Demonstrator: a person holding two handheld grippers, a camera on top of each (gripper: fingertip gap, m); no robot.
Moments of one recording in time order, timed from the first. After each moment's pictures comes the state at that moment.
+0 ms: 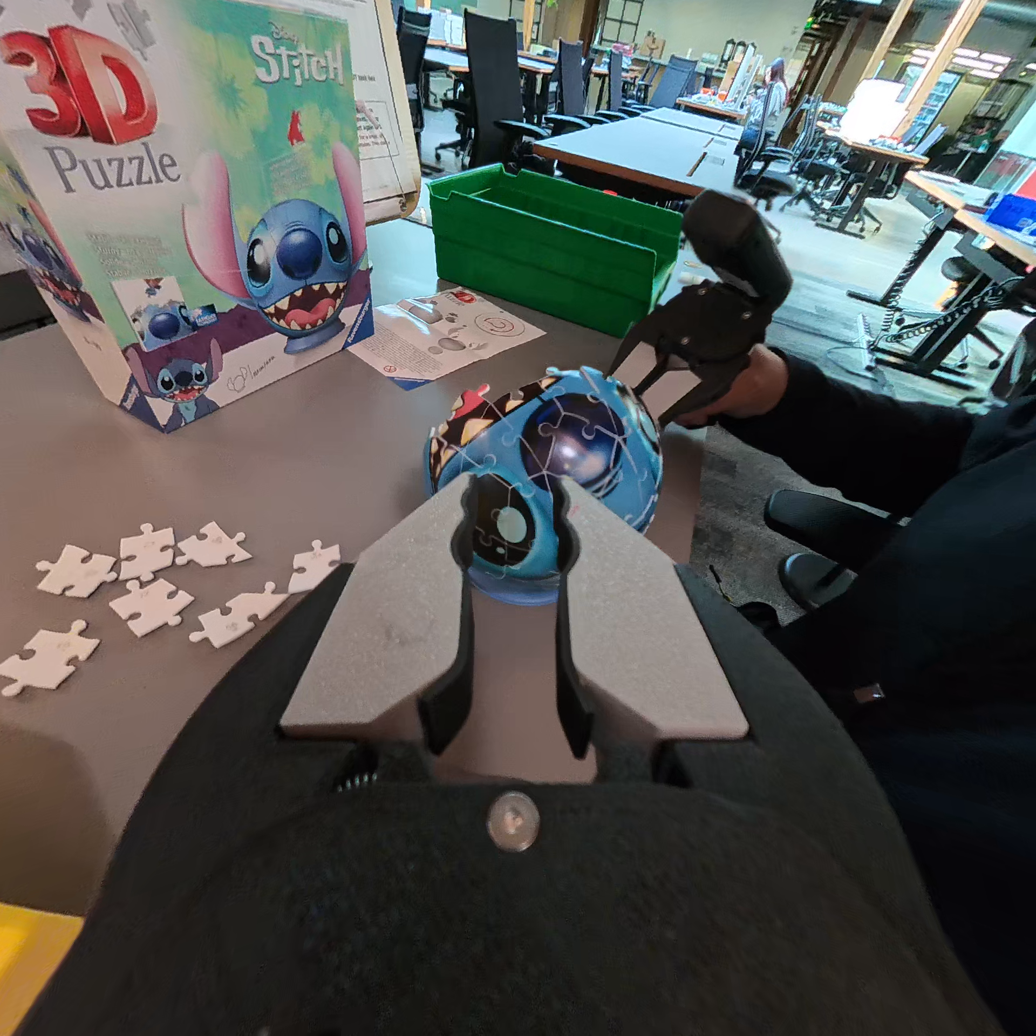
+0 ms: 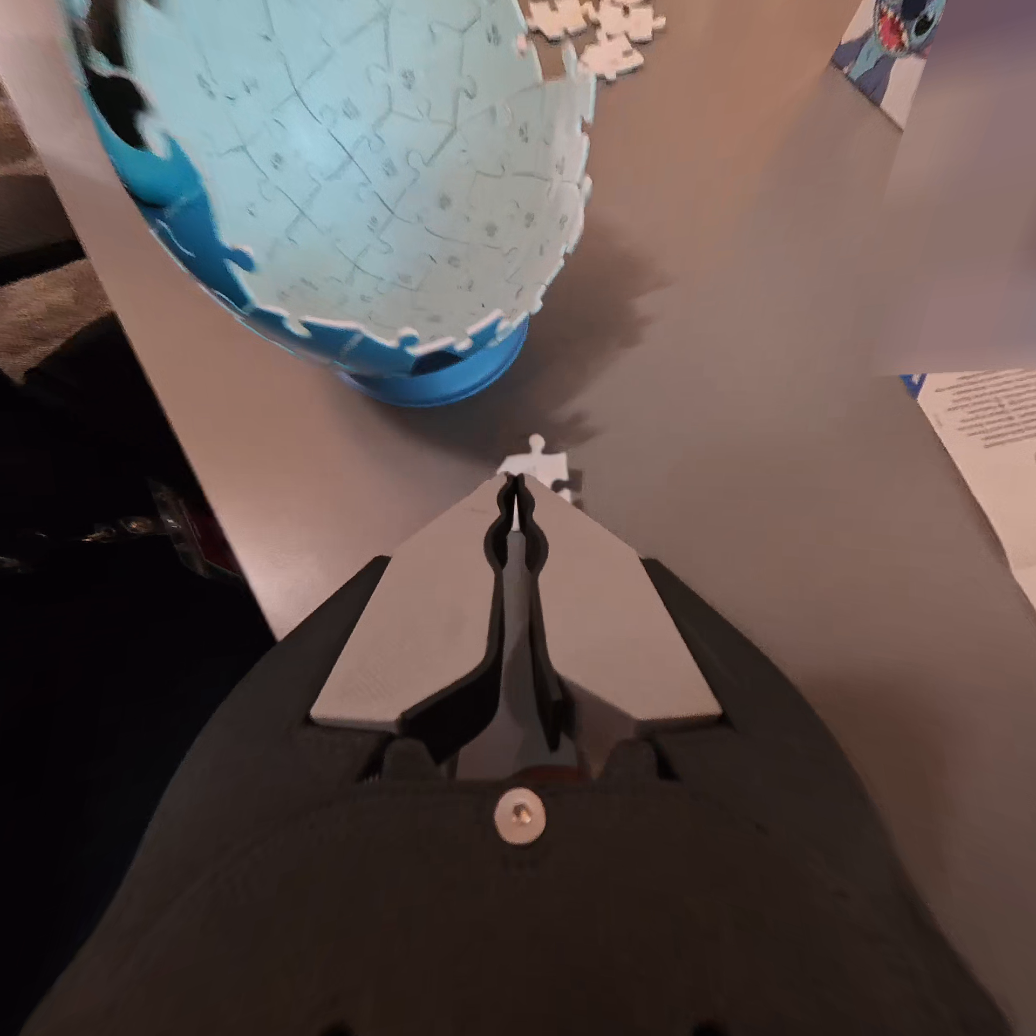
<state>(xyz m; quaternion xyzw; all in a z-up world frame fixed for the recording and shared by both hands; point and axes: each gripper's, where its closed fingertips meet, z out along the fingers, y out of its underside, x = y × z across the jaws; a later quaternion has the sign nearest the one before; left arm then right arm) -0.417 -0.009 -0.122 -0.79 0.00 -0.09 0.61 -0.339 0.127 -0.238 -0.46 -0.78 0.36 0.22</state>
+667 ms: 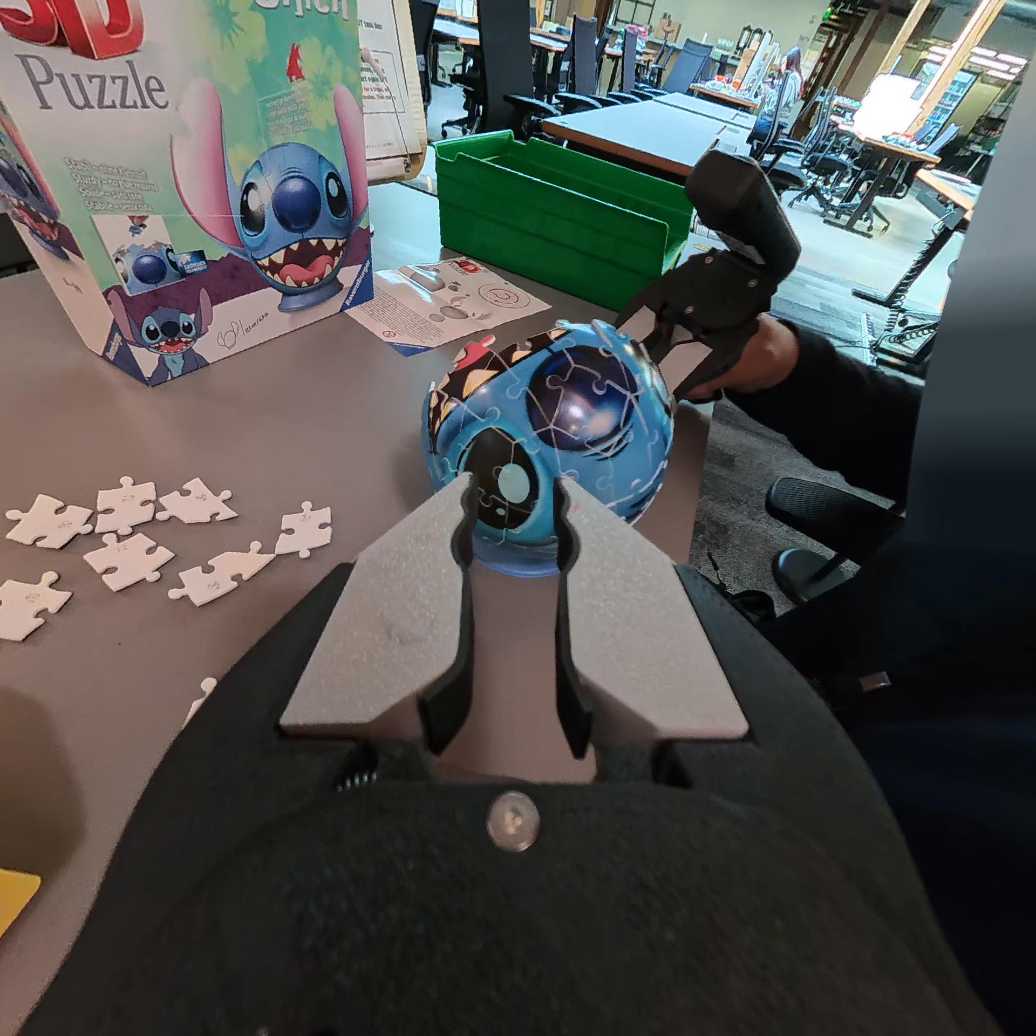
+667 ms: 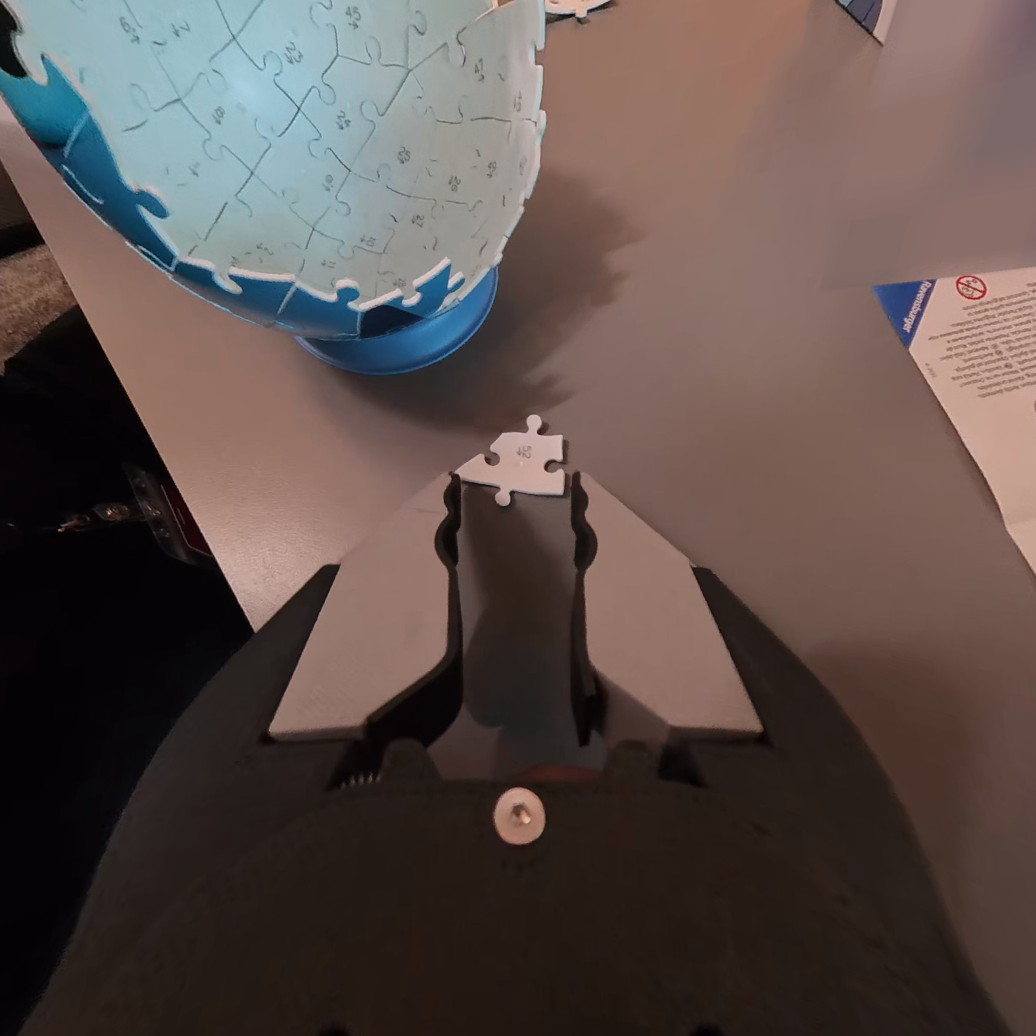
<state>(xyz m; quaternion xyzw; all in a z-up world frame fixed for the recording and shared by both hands) -0.416 -0.014 -0.141 -0.80 -0.02 -0.10 0.59 -0.336 0.141 -0.246 -0.48 -0.78 0.35 0.20</state>
